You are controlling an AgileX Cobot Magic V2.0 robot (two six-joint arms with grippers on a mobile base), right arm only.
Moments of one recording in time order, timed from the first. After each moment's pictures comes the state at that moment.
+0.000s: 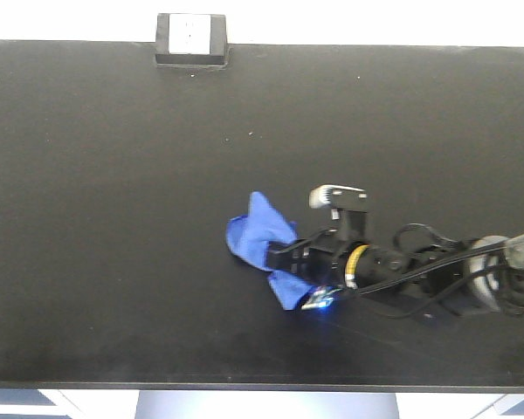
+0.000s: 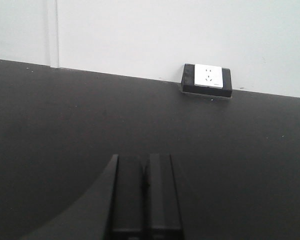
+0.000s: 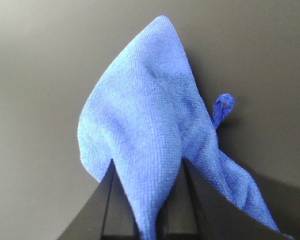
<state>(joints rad) 0.54 1.87 -0.59 -0.46 -0.60 0.91</state>
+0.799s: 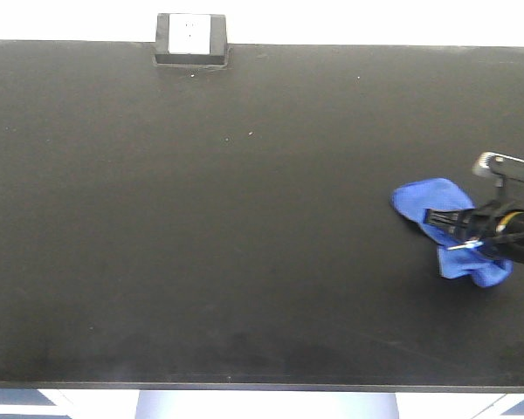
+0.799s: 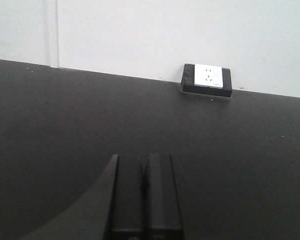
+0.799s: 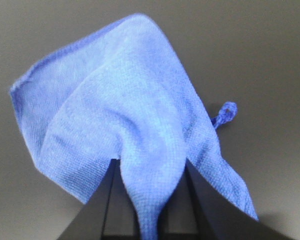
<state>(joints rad) -0.05 1.68 -0.58 -0.35 -0.14 0.58</state>
